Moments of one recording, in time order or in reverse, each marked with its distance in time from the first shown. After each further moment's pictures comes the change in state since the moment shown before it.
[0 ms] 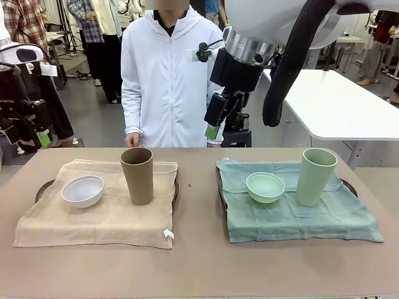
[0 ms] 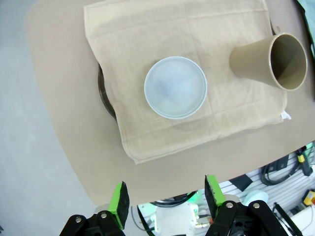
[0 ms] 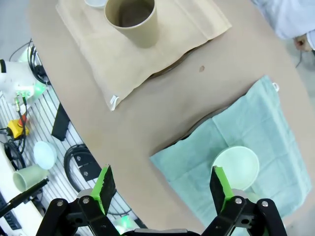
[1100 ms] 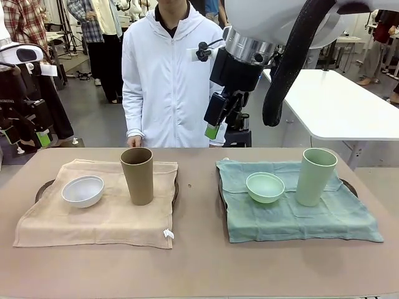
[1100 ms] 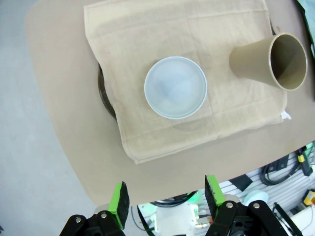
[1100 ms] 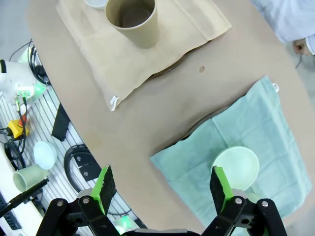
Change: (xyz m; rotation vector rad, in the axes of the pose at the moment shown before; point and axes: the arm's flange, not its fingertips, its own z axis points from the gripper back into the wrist) left arm 0.000 0.000 0.000 0.000 0.000 0.000; right arm 0.000 0.000 0.001 0.000 -0.001 0.001
